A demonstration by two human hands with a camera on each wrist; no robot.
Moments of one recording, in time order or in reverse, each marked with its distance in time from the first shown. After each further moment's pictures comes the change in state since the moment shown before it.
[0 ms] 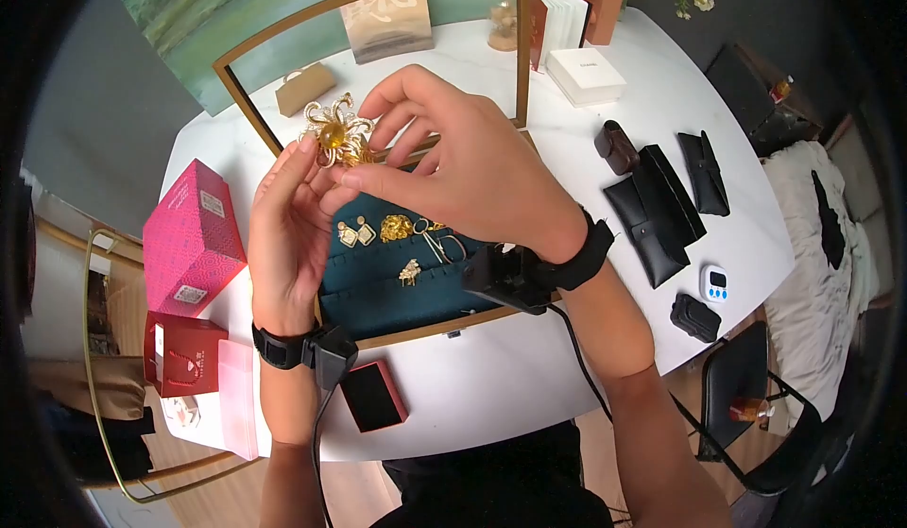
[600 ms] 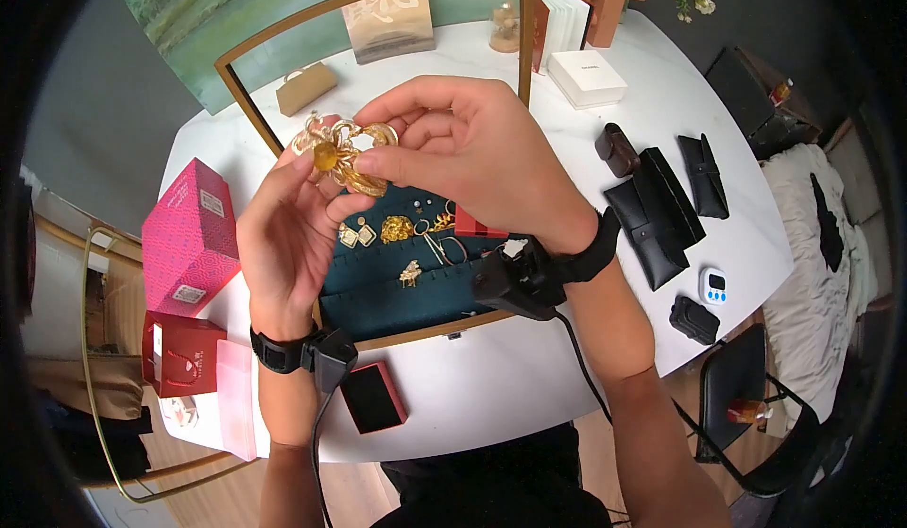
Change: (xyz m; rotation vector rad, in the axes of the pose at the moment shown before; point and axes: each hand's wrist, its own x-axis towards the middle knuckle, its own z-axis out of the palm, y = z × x) left_hand -0.007 0.011 0.014 -0.186 -0.086 -0.040; right_hand 0.003 0.000 -0.006 0.331 -0.060 0.043
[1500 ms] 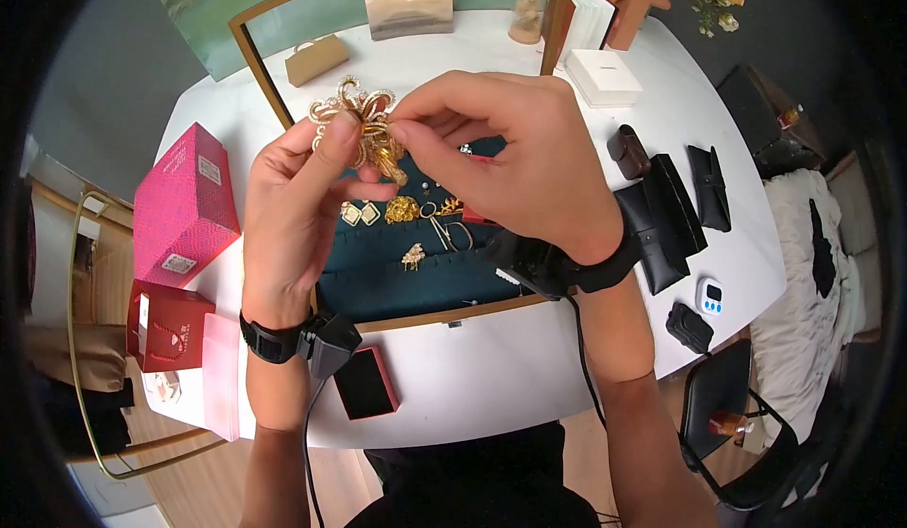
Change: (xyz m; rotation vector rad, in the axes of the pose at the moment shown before) left_hand -0.006 -0.001 -0.001 0.432 0.024 0.049; right_hand -0.006 -0.004 0.004 -0.493 0.080 -0.335
